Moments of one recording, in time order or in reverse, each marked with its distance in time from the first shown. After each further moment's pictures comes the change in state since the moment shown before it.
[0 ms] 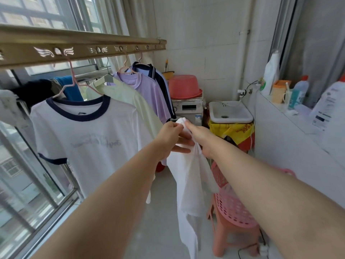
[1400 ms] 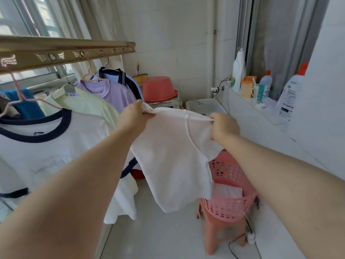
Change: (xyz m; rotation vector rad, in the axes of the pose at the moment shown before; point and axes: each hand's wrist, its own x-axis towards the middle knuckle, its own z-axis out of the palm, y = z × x) left_hand 0.080 0.031 -0.032 0.859 0.385 0.437; right_hand 0.014 0.016 -0.116 -0.913 0.700 -0.178
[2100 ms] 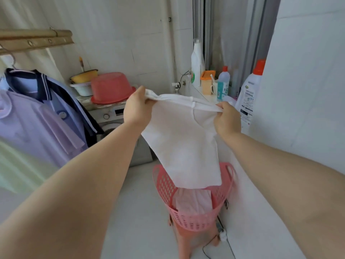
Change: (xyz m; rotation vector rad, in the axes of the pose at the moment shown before) left_hand 0.128 0.141 0.179 -0.396 -0.056 0.093; right_hand 0.132 0.155 -0.029 0.319 0.308 0.263
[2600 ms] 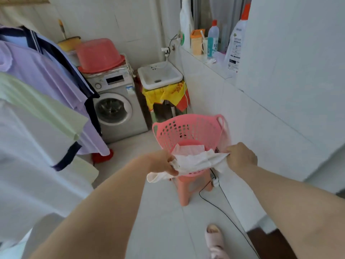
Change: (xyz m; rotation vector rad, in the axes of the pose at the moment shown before) left_hand -0.266 -0.084 -0.010 0.345 -1.266 -0.231; right_hand -0.261 0.136 -0.023 -0.521 -0.409 0.353
